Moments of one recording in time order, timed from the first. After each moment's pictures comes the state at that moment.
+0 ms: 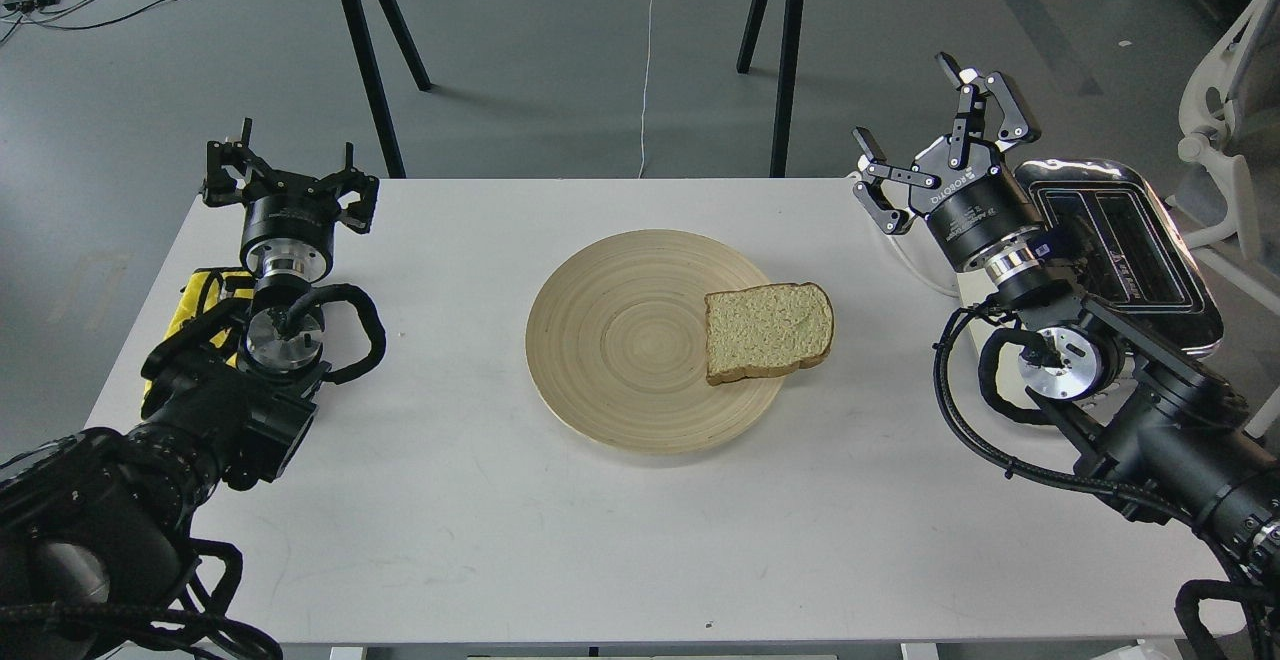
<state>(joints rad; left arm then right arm) -0.82 0.07 -0.58 -0.22 -0.67 -0.49 -0.44 0.67 -0.30 0.74 0.81 -0.14 0.46 0.48</state>
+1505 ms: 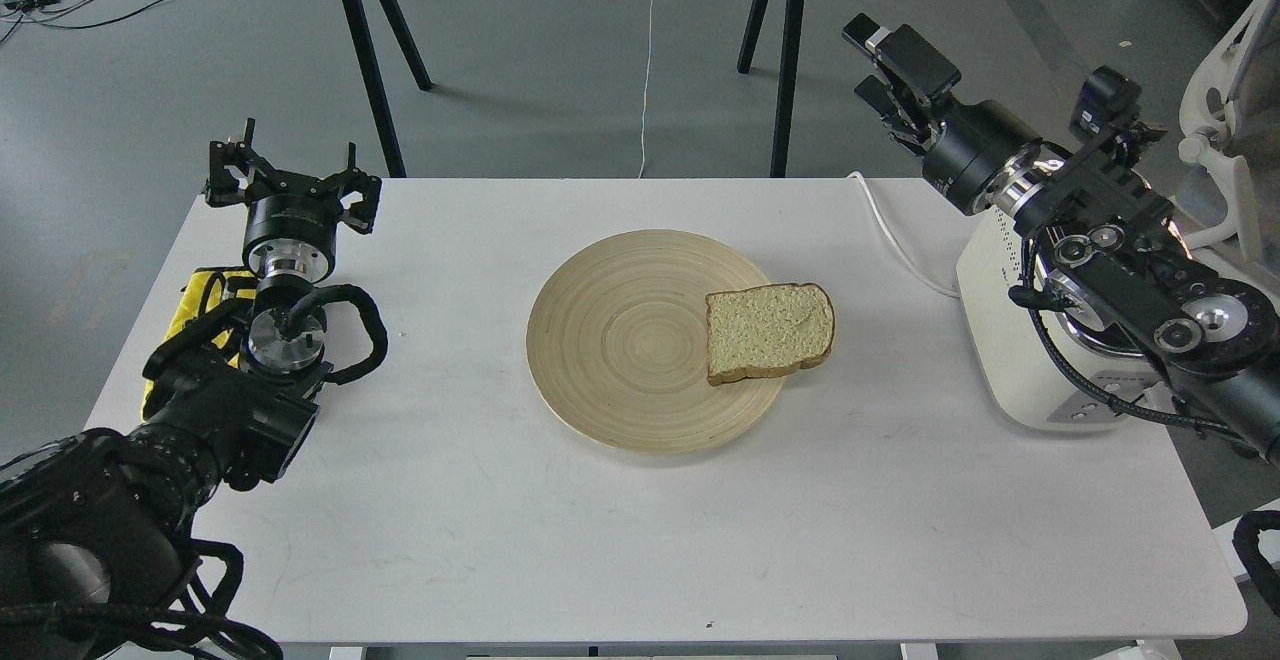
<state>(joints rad) -0.82 0.07 -0.59 -0.23 -0.67 -0.49 -0.44 0.83 -0.41 0.59 0.89 -1.18 0.03 0.45</state>
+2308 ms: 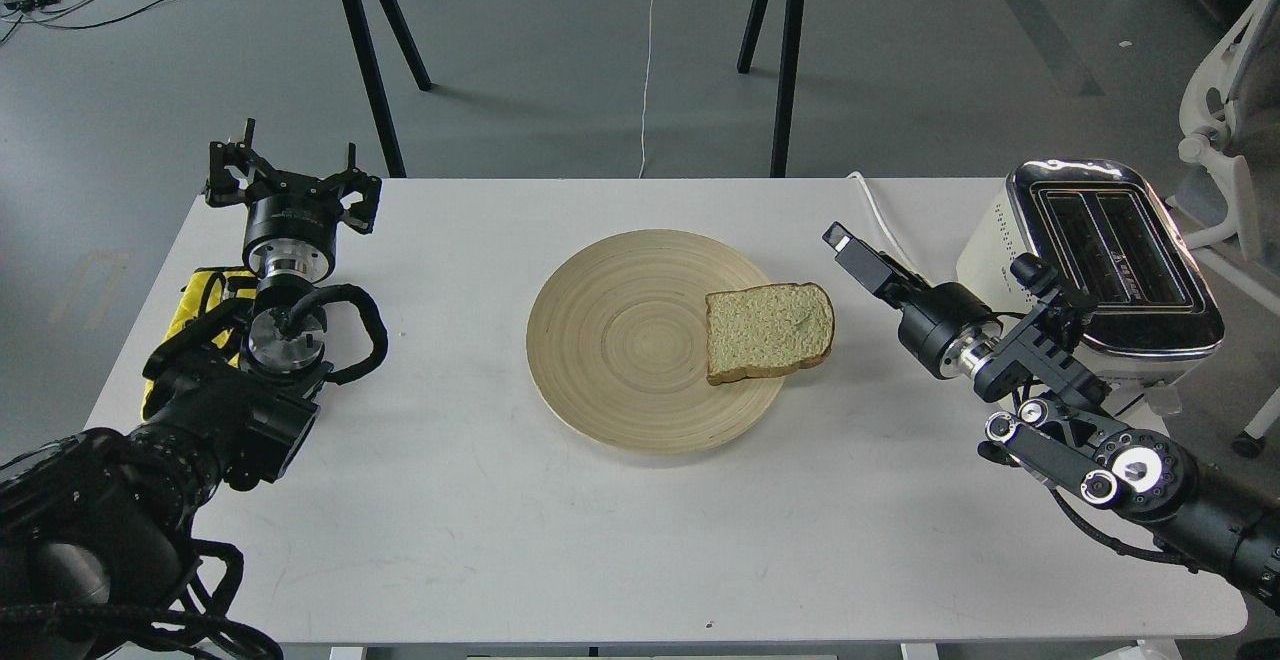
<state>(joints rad) -0.82 0.07 -0.59 -0.23 -0.67 -0.49 -0.44 0.62 -0.36 0.43 0.86 -1.18 -0.25 0.36</state>
